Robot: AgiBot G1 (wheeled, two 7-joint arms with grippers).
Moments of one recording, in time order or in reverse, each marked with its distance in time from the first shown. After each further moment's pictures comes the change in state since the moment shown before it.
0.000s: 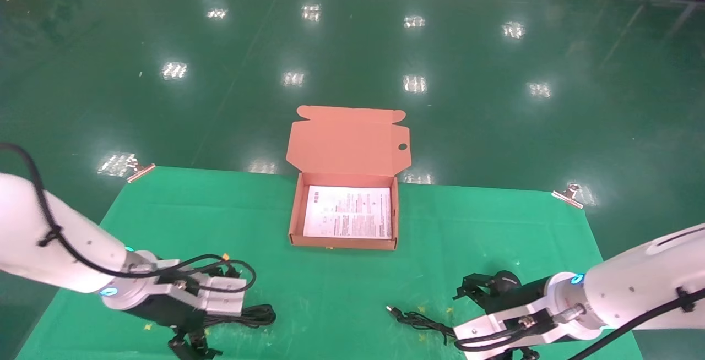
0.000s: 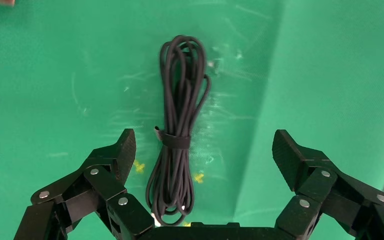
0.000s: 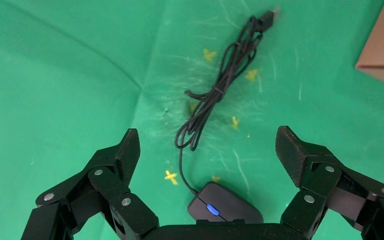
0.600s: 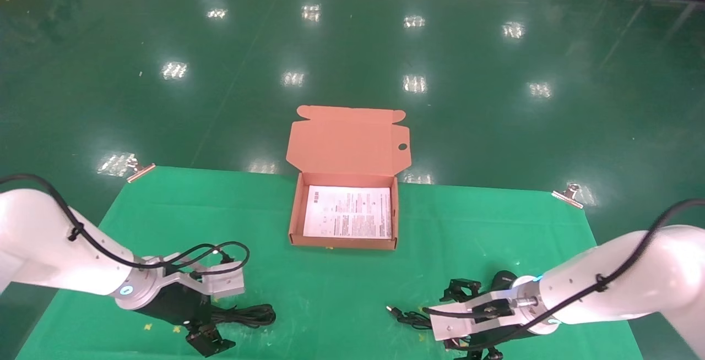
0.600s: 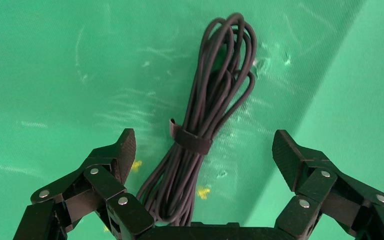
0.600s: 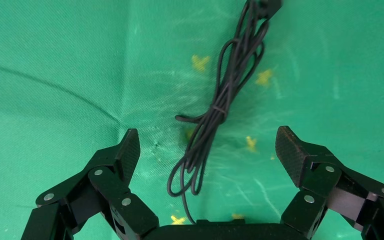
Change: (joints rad) left arm -0.009 0.130 -0.042 0.462 -0.047 -0.136 0.103; right arm -0.016 -0.178 -0.016 -0.356 -0.032 0.114 -0.010
